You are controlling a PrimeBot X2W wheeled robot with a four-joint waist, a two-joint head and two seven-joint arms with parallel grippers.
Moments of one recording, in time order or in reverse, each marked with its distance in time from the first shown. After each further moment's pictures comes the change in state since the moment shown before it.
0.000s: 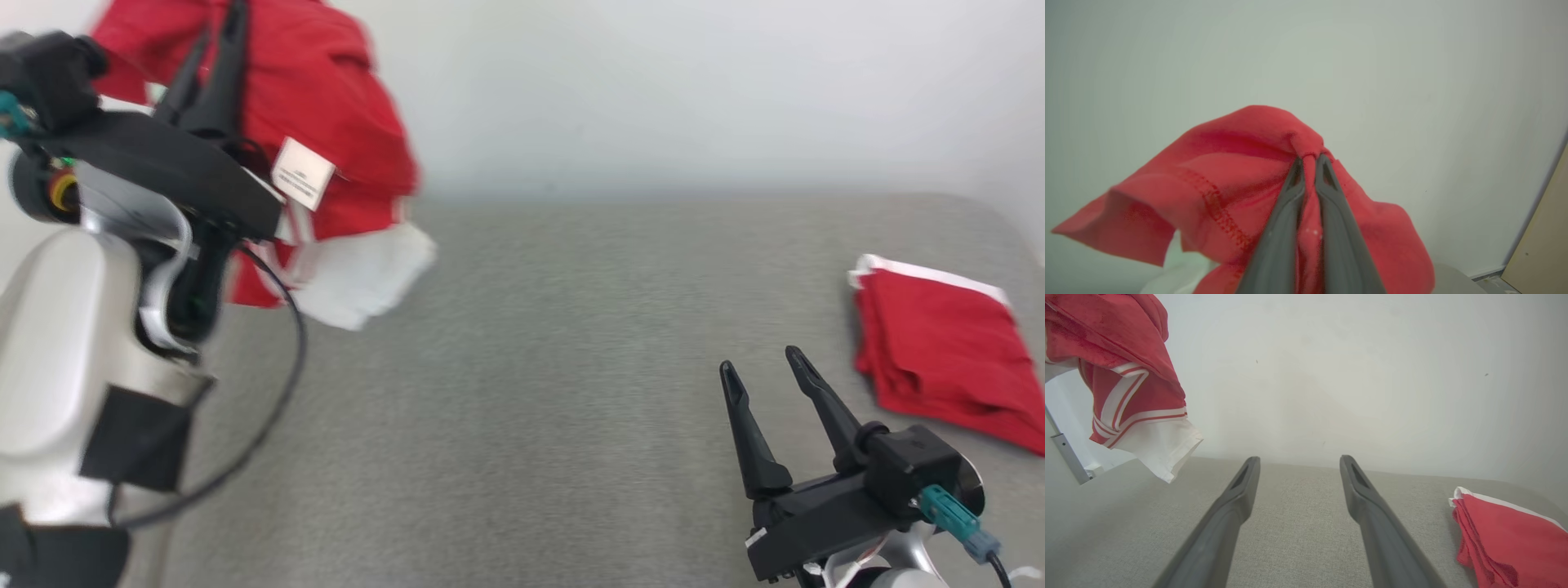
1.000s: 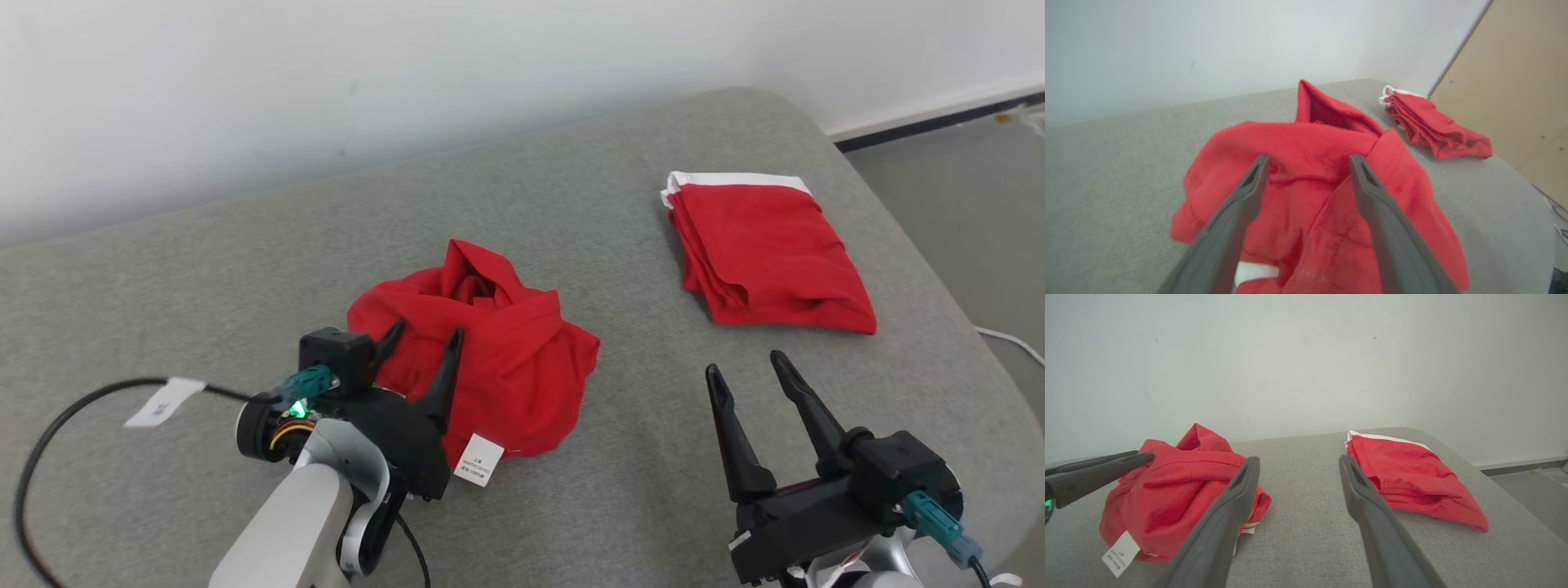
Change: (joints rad) left arm 0.339 -0.122 -0.268 0.145 0.152 0.078 -0.068; right arm -0.004 0.031 0.019 0.030 0.002 0.000 -0.035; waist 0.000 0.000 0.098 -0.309
